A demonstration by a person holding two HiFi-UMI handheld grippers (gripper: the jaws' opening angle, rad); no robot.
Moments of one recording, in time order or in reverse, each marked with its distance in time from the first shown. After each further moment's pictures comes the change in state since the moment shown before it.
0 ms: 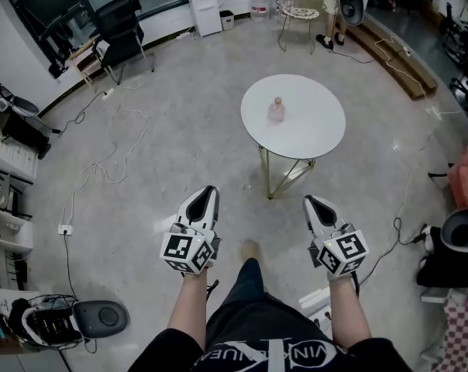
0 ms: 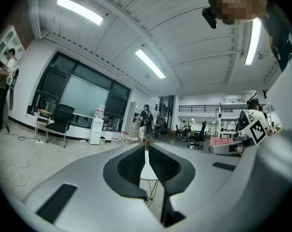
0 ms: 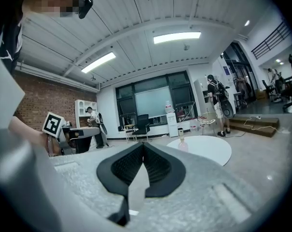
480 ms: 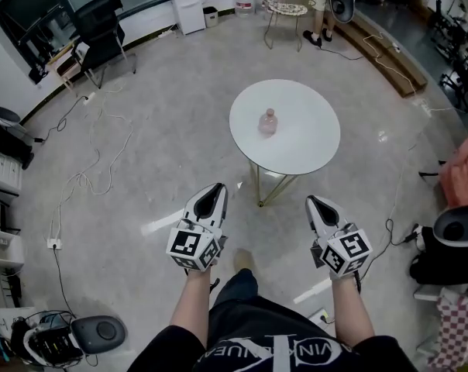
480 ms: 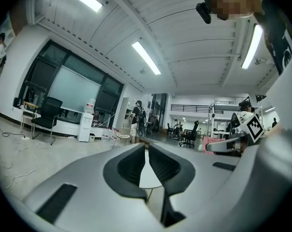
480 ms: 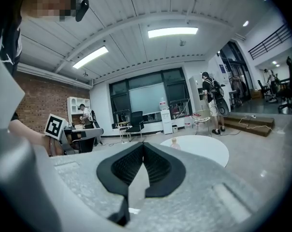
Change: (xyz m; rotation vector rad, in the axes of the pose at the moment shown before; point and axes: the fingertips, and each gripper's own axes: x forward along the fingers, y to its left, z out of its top) left arm 0.109 0.012 -0.010 -0.018 0.034 -0.117; right arm 0.055 -0.064 0.014 0.010 0.045 -0.060
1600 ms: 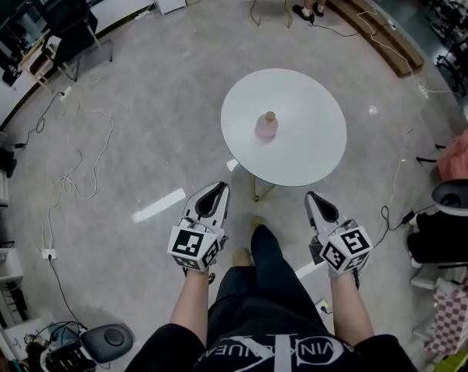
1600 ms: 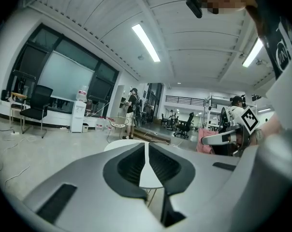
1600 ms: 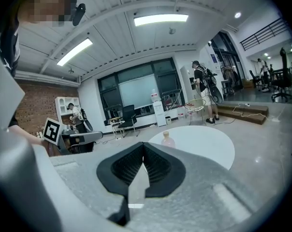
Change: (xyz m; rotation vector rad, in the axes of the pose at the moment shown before) left arm 0.106 0.058 -0.039 -0.006 0.136 -0.082; right arm 0.096 -0.066 -0.011 0.100 0.079 -0.070
